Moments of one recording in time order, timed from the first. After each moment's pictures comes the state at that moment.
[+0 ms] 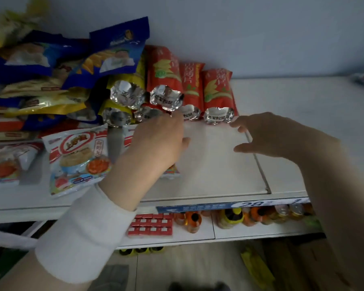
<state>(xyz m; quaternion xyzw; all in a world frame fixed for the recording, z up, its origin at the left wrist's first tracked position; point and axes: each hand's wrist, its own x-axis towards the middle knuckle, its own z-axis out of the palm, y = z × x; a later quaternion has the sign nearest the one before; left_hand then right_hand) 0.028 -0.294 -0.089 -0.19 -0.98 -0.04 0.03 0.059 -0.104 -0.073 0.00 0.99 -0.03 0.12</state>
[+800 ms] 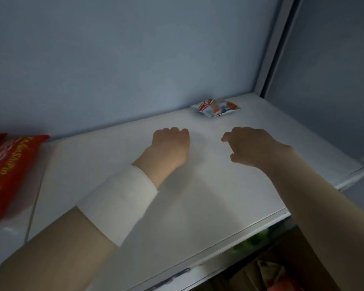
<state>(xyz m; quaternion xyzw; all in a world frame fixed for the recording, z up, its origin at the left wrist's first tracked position) -0.017 0.180 -0.108 -0.39 -0.91 0.10 0.07 0.077 0.317 -0.089 0.16 0.98 0.07 0.09</state>
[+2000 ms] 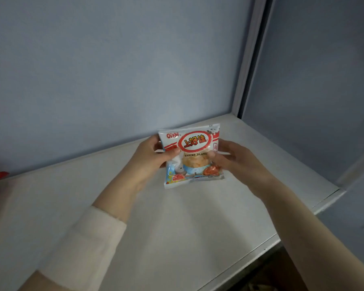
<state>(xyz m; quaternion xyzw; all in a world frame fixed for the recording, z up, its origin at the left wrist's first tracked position) -0.039 0.207 -0.105 -0.23 -0.71 -0.62 -0.23 0.087 0.362 -0.101 0.23 0.78 -0.57 -0.11</state>
